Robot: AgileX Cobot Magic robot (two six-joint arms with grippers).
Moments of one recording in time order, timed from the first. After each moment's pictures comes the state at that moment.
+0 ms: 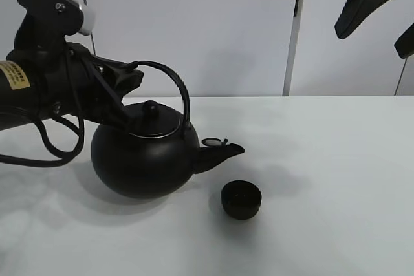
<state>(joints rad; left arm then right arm) -0.54 1.77 -0.56 0.03 -0.94 0.30 0.12 1.41 -1.16 0.27 0.90 -0.03</state>
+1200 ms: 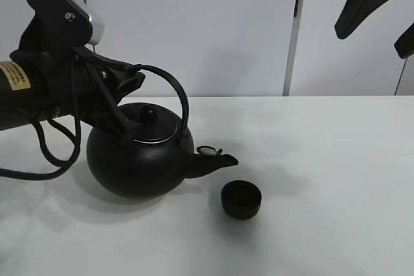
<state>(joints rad) -0.54 1.77 -0.56 0.05 -0.94 0.44 0.12 1.41 -1.16 0.27 0.90 -0.03</state>
